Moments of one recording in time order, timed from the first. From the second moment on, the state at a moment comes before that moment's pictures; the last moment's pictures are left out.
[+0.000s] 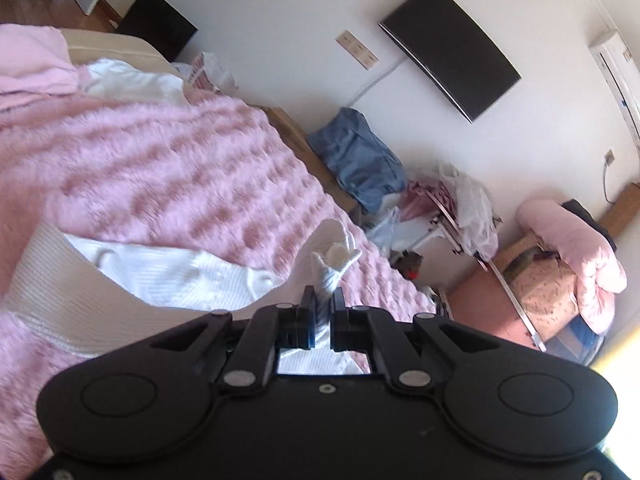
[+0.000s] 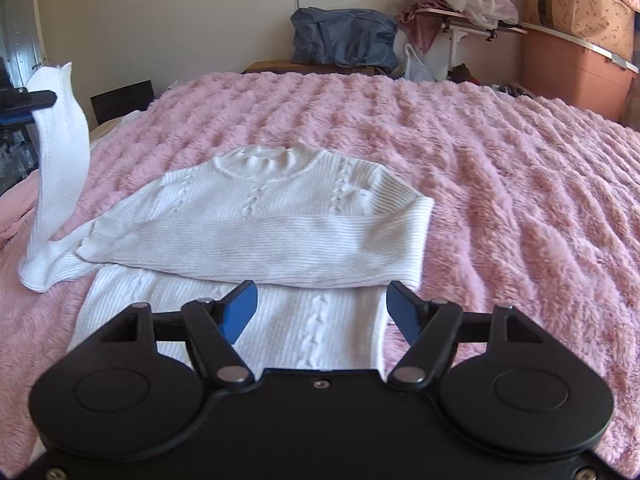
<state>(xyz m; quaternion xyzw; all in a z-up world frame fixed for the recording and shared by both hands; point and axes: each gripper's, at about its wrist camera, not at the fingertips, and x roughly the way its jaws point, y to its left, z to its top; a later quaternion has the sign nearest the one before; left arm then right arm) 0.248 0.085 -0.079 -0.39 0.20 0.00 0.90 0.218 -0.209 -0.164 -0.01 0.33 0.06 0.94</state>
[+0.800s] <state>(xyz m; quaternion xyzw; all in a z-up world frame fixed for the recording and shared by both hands) 0.350 -0.104 -0.234 -0.30 0.40 -0.12 0.86 0.229 -0.301 -0.180 0.03 0.34 -0.02 0.94</state>
